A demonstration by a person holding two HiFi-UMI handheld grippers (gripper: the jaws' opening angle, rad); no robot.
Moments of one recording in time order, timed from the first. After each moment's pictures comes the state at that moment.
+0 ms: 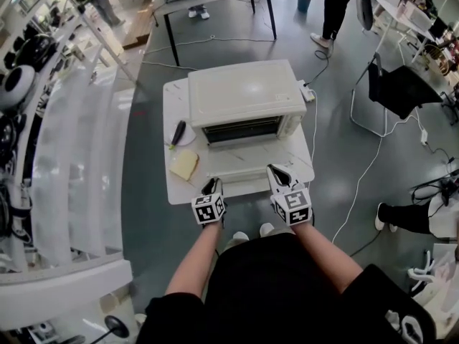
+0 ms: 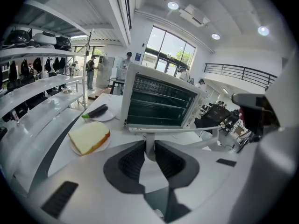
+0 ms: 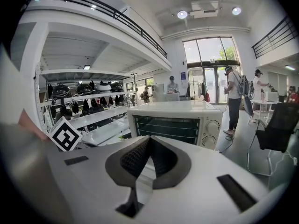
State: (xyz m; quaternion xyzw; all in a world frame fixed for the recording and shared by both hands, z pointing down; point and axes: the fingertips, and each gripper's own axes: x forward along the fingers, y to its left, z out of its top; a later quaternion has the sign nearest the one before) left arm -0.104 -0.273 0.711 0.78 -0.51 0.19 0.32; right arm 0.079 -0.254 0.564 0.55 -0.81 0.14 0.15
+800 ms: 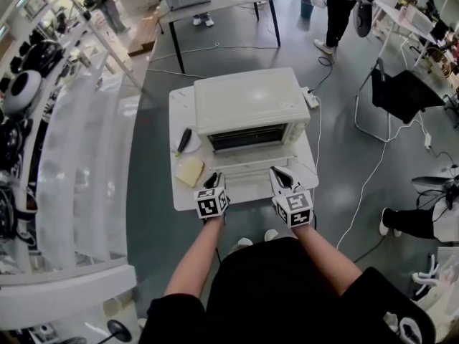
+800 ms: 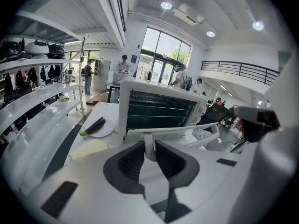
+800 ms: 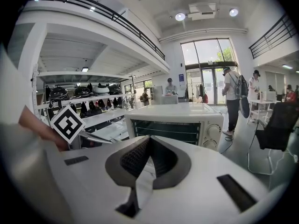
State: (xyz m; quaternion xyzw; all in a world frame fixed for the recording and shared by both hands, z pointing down) left arm -0.103 -0.314 0.665 0.79 -0.51 0.21 0.28; right arm 0.074 -0.269 0.555 0.56 -0.81 0.14 0.13
